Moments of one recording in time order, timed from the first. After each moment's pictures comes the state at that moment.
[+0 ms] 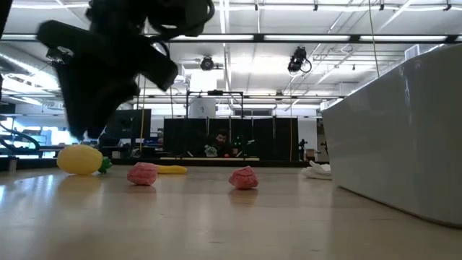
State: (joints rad) left arm -0.26 1.83 1.29 -1.17 0.04 -0.46; right arm 0.27 1.03 1.14 -0.40 0.67 0.27
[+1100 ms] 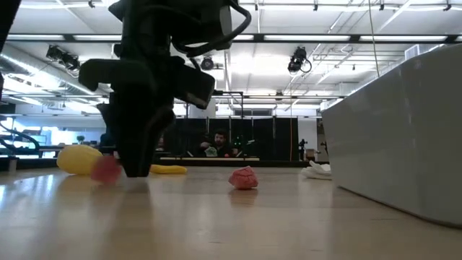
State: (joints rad) left arm -0.25 1.94 1.27 -0.80 0.04 -0.35; right arm 0.27 1.03 1.14 -0.40 0.67 0.27
